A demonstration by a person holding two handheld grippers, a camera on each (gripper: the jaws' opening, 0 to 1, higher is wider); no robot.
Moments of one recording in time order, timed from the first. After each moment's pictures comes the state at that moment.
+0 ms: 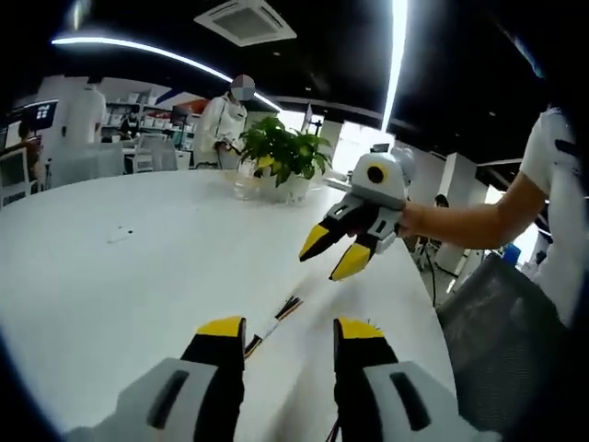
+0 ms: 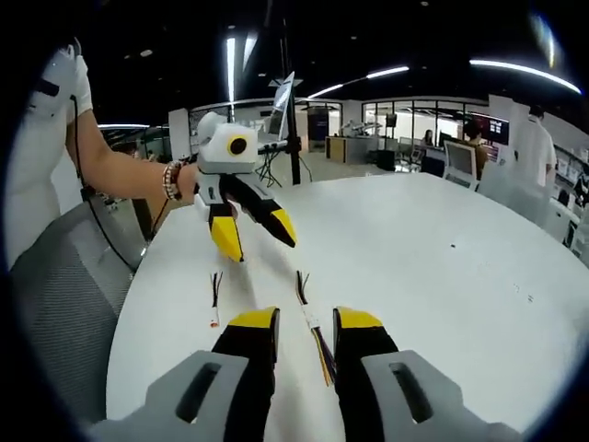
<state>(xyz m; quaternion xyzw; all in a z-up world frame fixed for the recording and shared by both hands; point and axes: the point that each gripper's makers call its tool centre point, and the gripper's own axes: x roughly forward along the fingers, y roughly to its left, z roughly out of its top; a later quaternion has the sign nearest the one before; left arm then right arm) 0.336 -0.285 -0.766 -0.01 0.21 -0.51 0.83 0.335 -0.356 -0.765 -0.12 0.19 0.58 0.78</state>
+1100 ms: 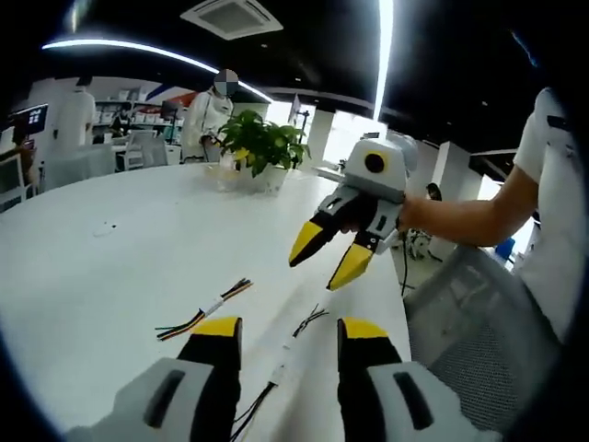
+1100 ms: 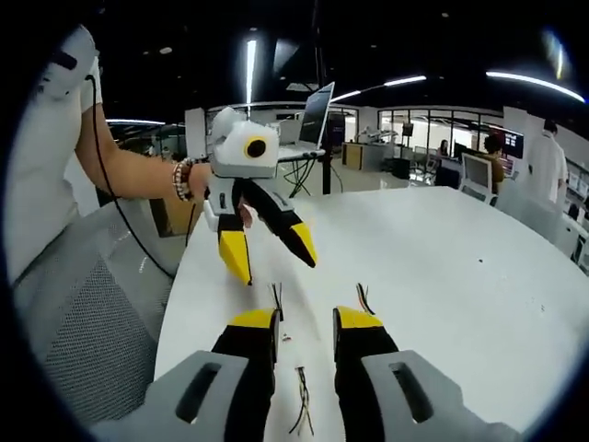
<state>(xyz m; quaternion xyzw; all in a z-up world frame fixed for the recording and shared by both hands) 0.265 -0.295 -0.762 0.01 0.23 -0.52 0.82 0.260 -0.333 -0.761 -0.12 0.18 0.61 0.76</state>
